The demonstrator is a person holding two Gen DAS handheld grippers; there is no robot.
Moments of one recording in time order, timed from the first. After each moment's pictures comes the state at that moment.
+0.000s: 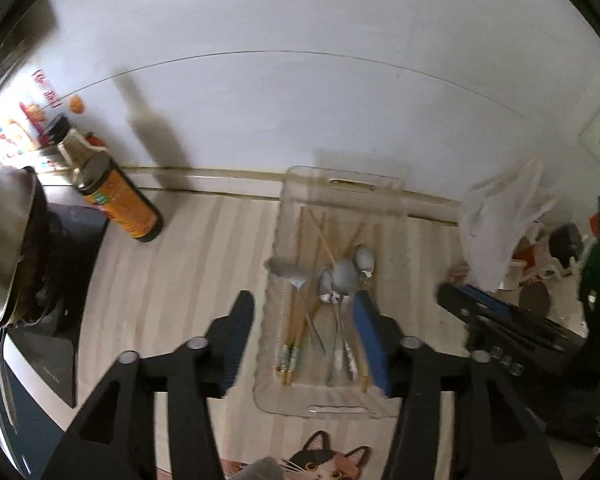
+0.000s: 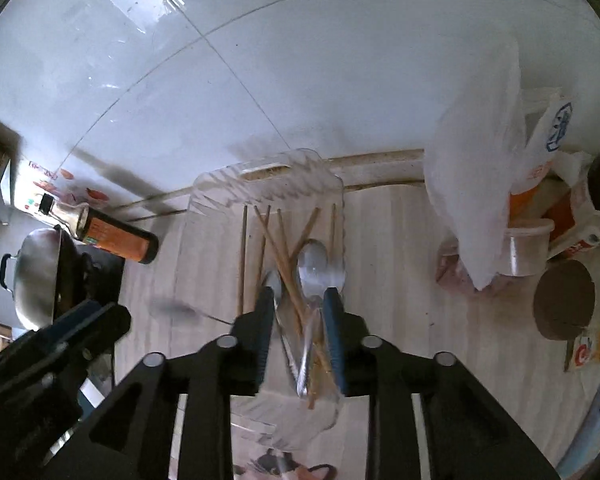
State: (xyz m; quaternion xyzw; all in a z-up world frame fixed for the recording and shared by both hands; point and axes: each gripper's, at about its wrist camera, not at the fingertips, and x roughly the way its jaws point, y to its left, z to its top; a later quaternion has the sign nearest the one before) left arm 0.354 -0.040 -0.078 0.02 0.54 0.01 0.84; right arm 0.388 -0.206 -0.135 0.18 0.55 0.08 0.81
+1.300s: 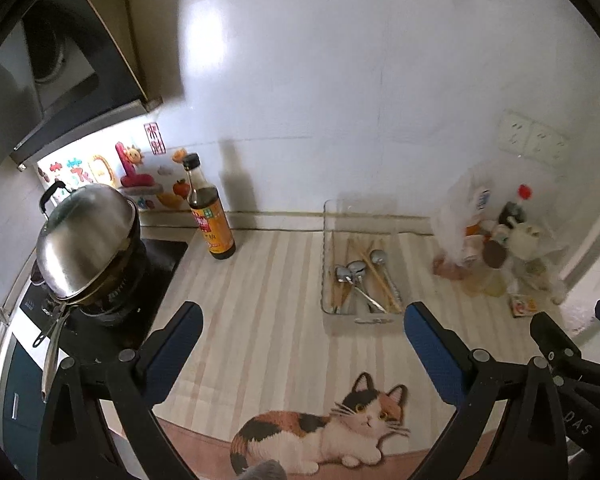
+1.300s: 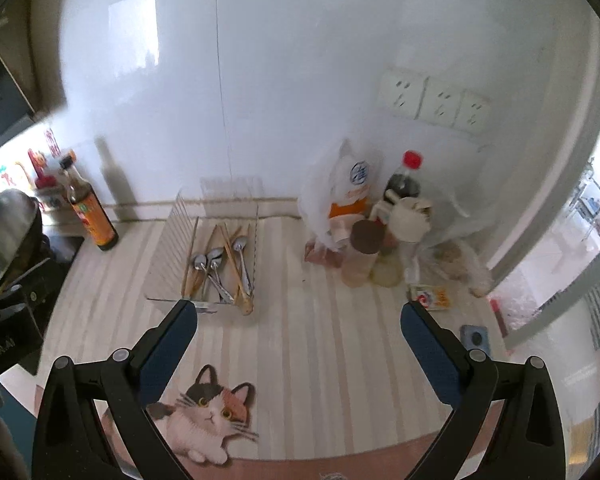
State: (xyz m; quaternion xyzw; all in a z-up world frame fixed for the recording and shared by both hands) left arm 0.143 0.014 0.023 0.05 0.38 -0.01 0.92; right arm 0.120 -0.166 -0.011 0.03 0.38 -0.11 0.92
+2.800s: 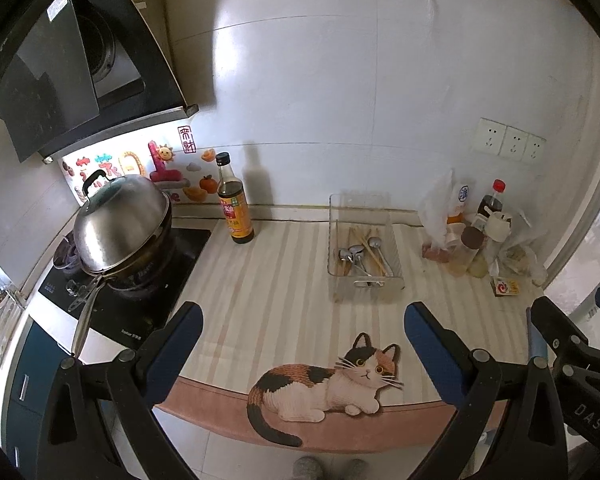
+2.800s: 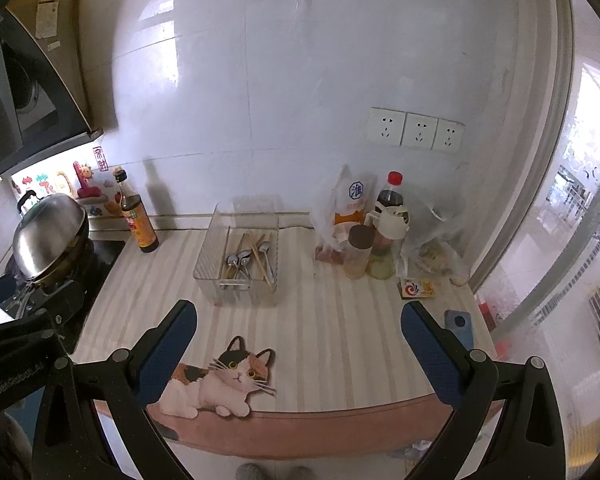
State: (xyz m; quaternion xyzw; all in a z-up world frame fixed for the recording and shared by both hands) left arm 0.048 0.027 0.055 0.05 0.37 0.00 0.93; right arm 0.001 -0.146 0.045 0.03 0.34 -0.08 0.94
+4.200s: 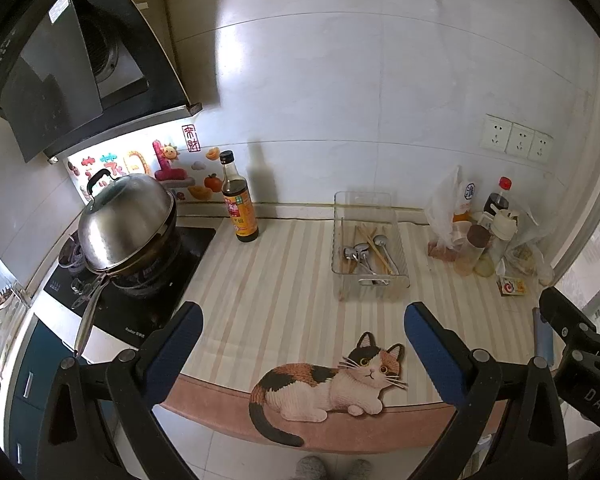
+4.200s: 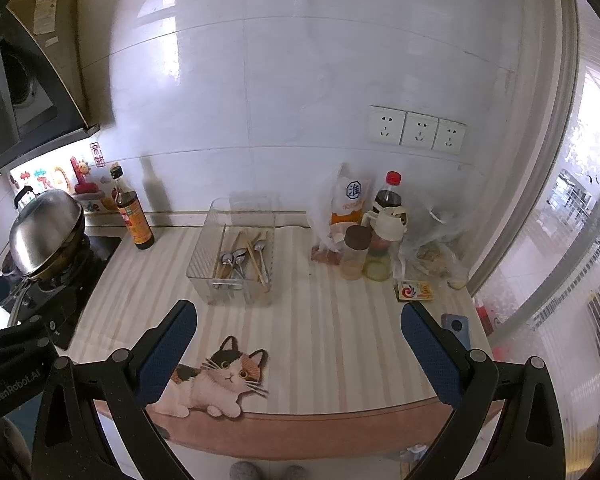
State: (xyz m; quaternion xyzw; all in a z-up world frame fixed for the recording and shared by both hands) left arm 0.050 0.025 0.051 0.05 0.37 0.01 0.93; right arm 0.005 -0.153 0.038 0.03 0.34 -0.08 0.94
